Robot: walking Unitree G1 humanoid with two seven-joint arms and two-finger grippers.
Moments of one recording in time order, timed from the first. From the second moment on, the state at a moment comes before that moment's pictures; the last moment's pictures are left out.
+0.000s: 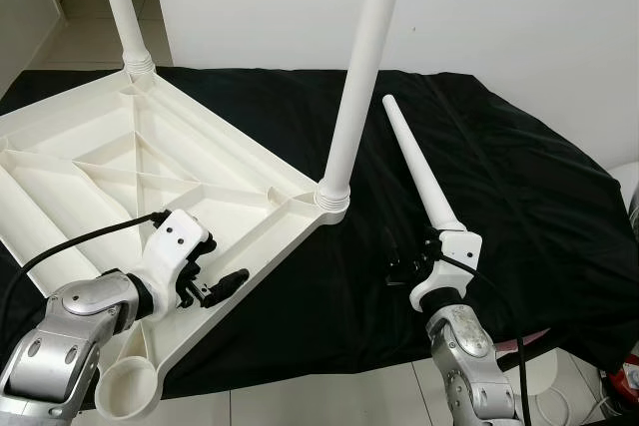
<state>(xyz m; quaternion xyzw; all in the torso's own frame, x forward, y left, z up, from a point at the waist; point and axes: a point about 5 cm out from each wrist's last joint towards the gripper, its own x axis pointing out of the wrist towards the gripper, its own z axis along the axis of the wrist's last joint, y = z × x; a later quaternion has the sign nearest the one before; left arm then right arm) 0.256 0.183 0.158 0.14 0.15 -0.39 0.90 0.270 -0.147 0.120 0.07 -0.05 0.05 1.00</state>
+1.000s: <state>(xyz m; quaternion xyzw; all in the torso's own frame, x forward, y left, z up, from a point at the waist) 0.256 0.208 0.147 0.20 0.22 -0.39 0.87 0.273 -0.144 0.120 0.07 -0.05 0.06 0.99</state>
